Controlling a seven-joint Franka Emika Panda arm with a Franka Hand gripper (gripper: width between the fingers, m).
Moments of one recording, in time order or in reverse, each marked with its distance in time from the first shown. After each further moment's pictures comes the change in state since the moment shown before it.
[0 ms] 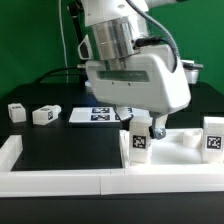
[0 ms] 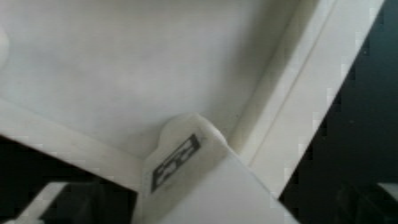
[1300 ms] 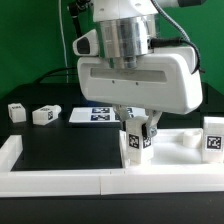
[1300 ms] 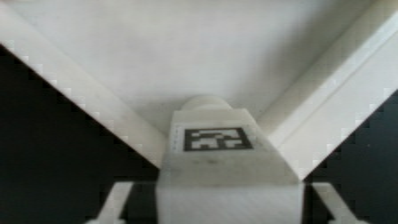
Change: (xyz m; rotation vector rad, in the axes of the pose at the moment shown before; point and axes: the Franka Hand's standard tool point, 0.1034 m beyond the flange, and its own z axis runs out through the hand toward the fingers) arm 0.002 0.004 0.000 -0.059 0.063 0.069
